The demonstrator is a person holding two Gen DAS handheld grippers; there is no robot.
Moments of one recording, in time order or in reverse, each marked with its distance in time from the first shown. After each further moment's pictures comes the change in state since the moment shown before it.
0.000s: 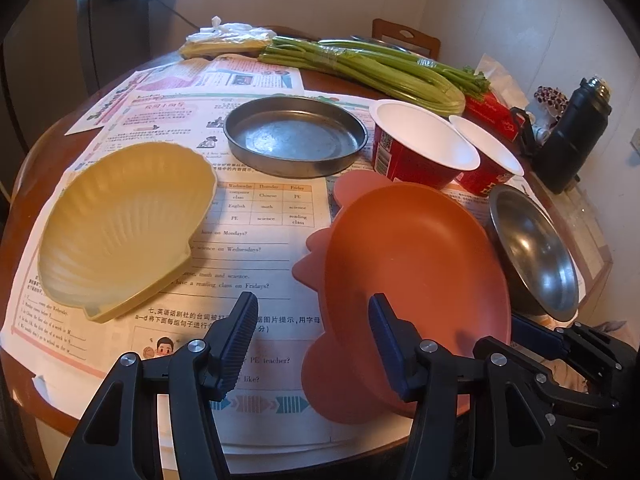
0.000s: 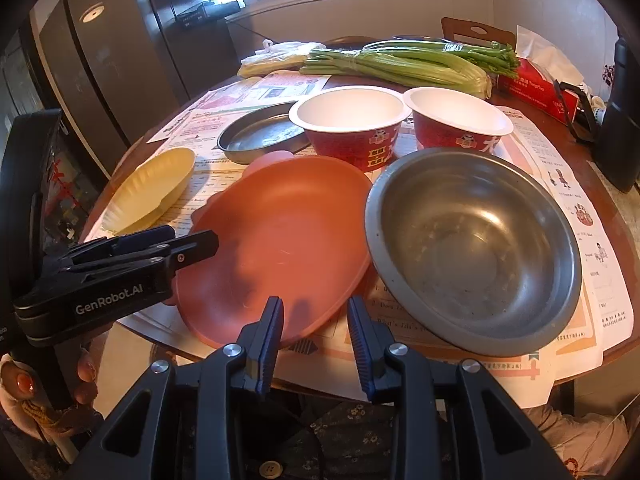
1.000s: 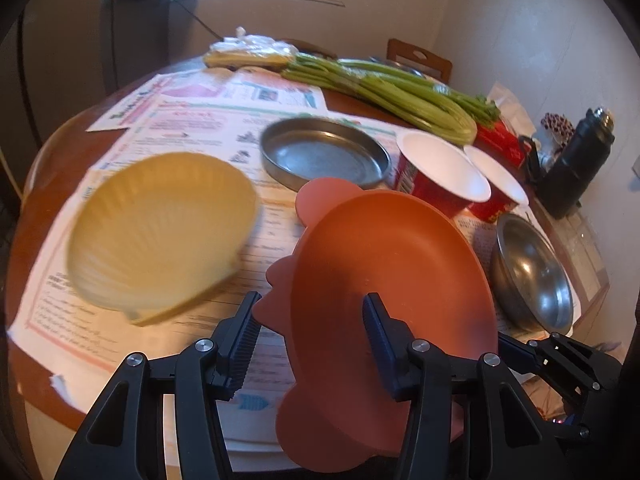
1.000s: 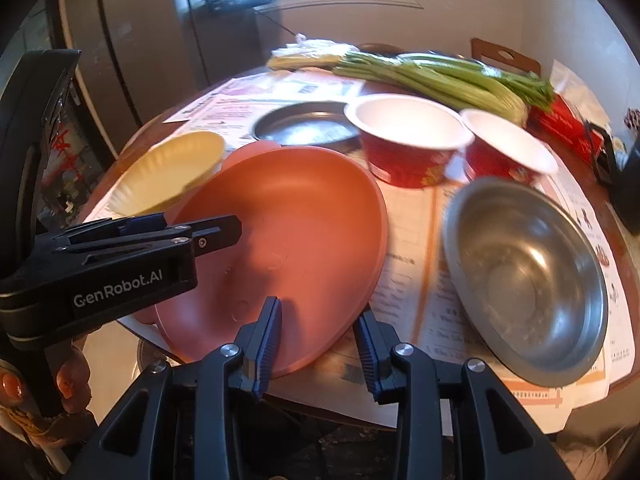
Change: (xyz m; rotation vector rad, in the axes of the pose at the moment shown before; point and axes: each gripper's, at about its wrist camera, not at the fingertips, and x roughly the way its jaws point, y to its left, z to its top) left arm -0.025 0.029 0.002 -0.067 -0.068 0.009; right arm 0.015 0.044 0.010 -0.124 -0.015 0.003
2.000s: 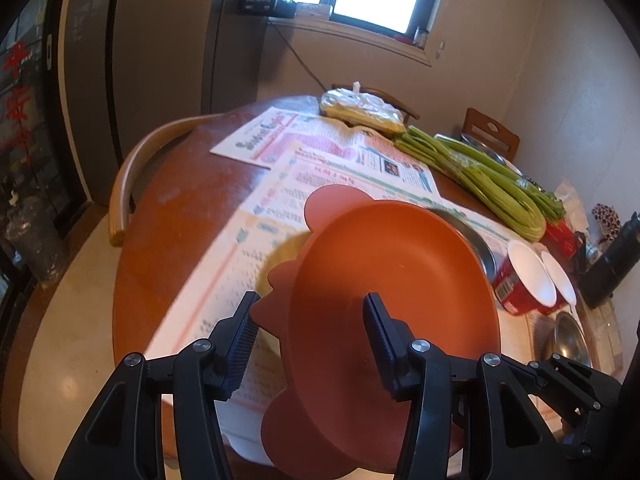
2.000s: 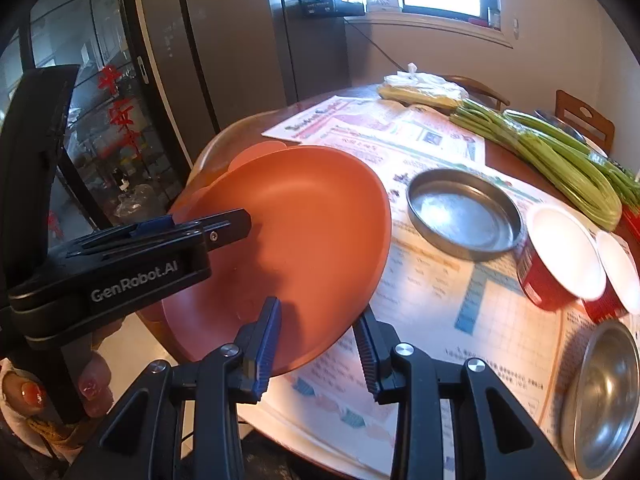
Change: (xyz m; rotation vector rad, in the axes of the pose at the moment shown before) left arm -0.050 0.117 0.028 -0.205 -0.150 0.150; right arm 0.023 0.110 0.071 -0.181 -0.038 0.172
